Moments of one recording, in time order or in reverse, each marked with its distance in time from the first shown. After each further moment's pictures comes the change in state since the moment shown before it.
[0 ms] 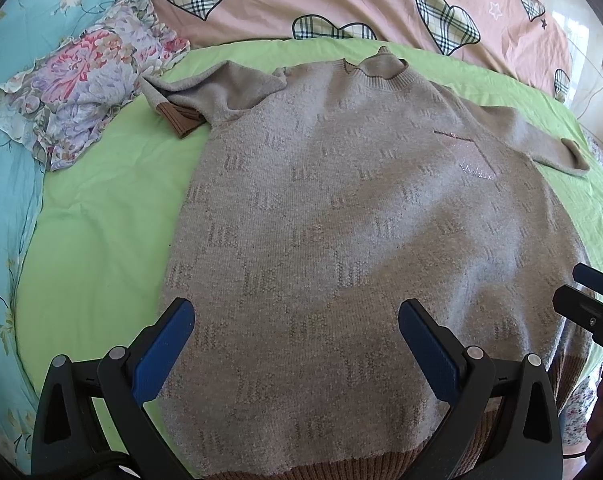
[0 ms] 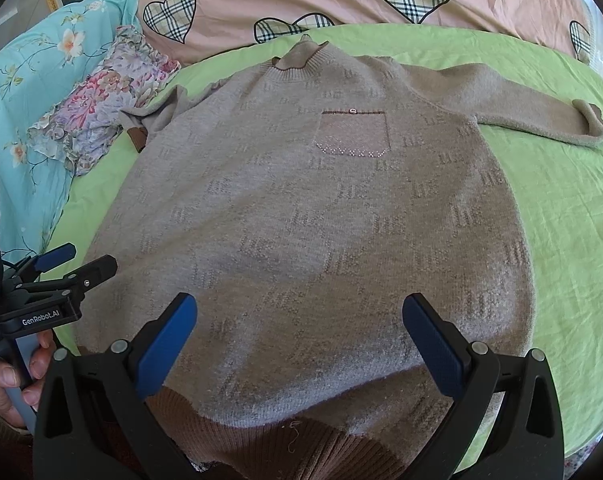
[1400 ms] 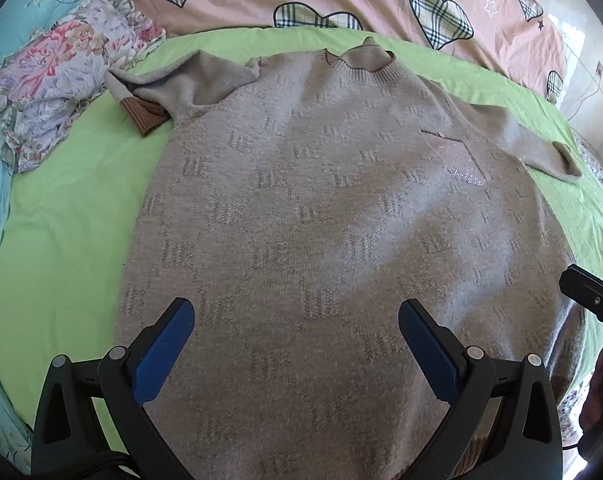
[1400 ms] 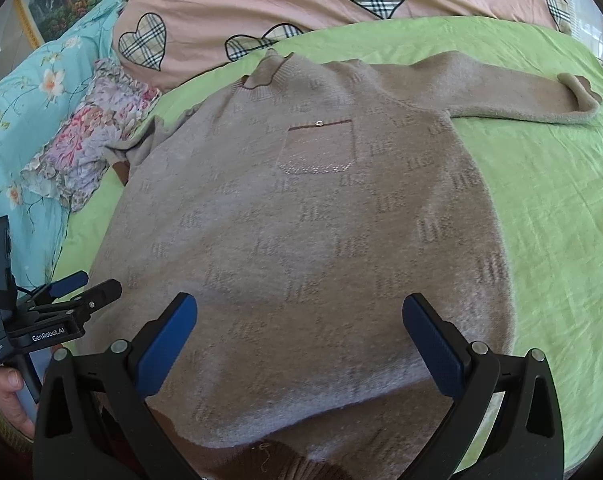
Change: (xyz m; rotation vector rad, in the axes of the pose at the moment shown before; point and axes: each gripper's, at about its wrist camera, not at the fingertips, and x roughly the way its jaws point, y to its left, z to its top) left arm 0.025 -0.011 0.025 -0.007 0.019 -0.082; right arm 0.004 -0.048 0.016 0.123 -0.029 0.026
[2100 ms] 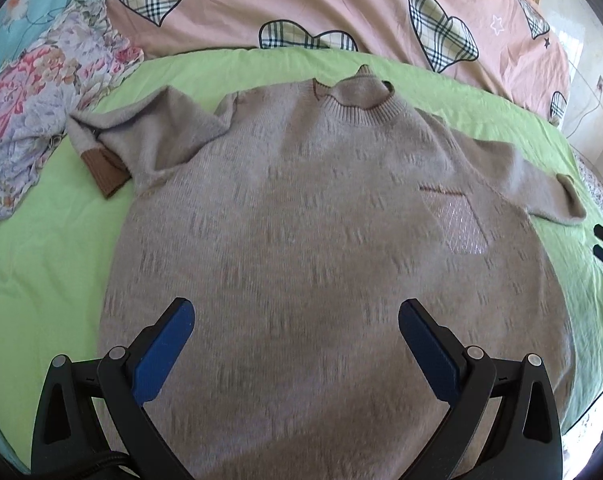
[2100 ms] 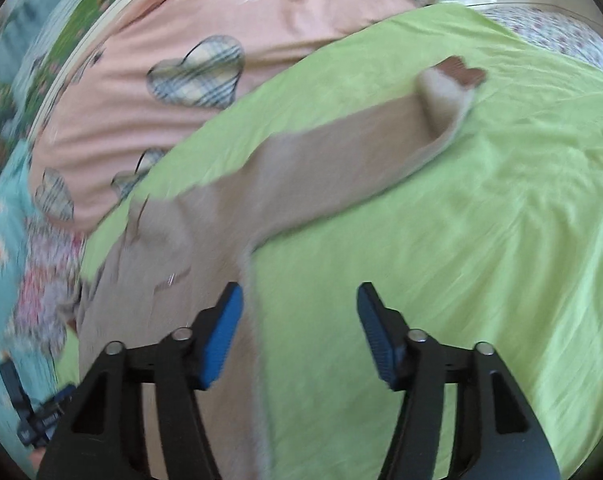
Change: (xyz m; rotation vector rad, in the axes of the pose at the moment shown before) left arm 0.026 -0.015 0.077 -0.007 -0.058 -0.027; right arm -0.046 -0.185 0.088 0.391 -0.225 -0.137
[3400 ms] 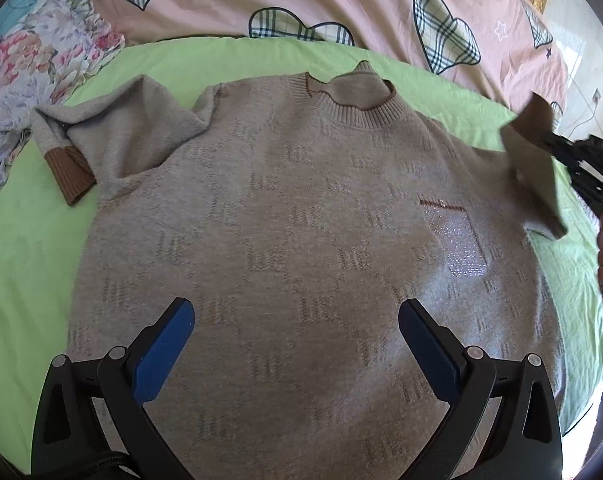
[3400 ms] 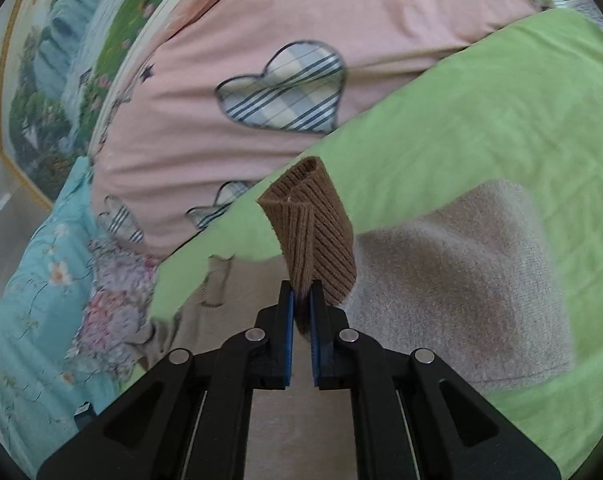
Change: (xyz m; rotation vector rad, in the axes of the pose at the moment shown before) left arm 0.034 0.009 0.011 -0.036 0.065 -0.077; right arm 0.084 0.141 0.053 -0.109 0.102 0.452
